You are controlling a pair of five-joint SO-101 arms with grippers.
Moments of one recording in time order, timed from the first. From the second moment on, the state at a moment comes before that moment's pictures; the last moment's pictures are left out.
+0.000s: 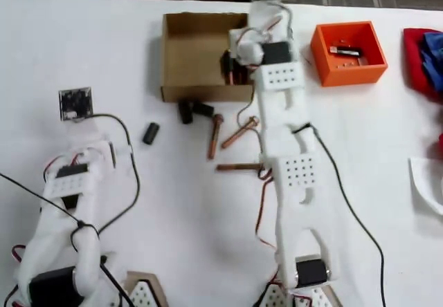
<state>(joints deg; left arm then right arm) -20.9 -24.3 65.2 20.7 -0.9 -12.3 63.6 -84.6 72.1 -1.4</state>
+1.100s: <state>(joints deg) -73.7 -55.6 36.2 54.4 -0.9 -40.9 47.1 -65.2 91.3 -24.2</state>
